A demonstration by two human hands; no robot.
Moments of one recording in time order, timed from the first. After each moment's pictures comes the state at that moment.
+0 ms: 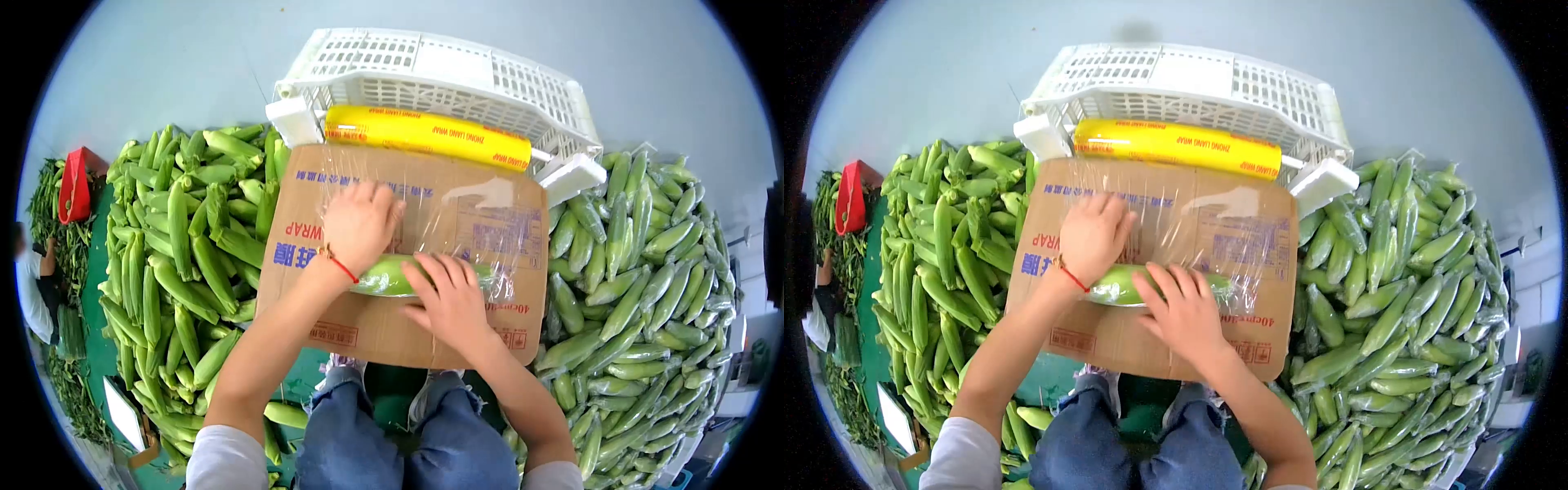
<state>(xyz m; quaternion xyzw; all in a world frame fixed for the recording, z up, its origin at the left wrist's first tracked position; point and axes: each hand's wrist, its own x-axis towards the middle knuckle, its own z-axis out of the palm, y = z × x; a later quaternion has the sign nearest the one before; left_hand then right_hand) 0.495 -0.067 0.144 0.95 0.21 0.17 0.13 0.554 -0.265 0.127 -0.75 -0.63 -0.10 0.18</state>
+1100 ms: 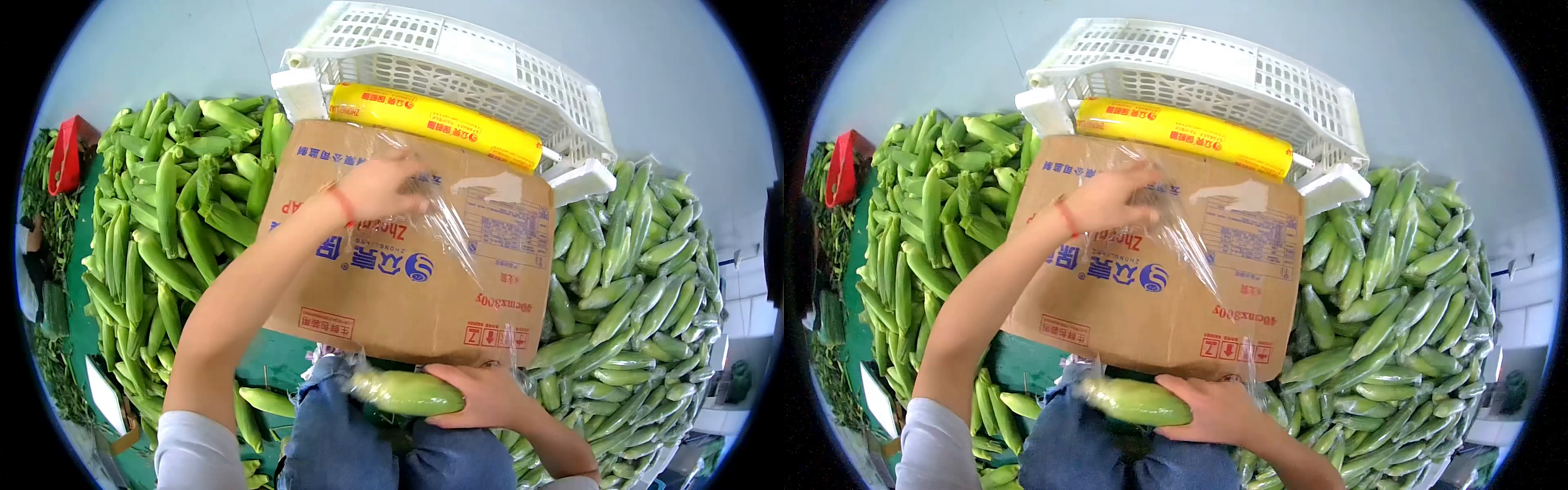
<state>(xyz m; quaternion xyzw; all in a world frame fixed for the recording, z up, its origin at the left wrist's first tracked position) 0.520 -0.025 0.145 0.95 0.06 0.05 0.31 0.519 -0.360 0.183 -0.72 -0.60 0.33 0.15</state>
